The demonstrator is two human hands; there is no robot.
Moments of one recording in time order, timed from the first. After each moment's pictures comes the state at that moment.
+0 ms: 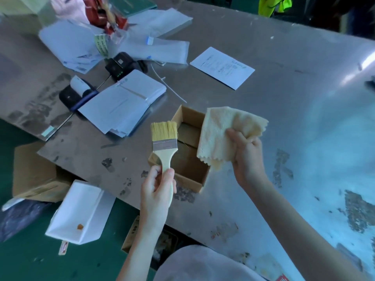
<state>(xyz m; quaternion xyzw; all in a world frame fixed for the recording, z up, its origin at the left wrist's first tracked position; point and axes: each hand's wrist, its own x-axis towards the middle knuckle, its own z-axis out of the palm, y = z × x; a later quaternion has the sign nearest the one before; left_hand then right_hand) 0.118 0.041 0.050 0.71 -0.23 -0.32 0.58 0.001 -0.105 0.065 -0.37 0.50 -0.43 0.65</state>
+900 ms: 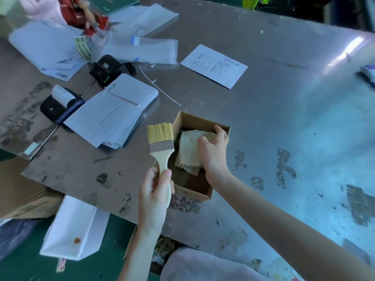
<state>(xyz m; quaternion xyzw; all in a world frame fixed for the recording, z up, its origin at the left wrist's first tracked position) 0.158 0.019 0.033 0.68 -0.26 -0.37 0.57 0.079 -0.117 0.023 -0.47 0.62 -0.33 0.54</state>
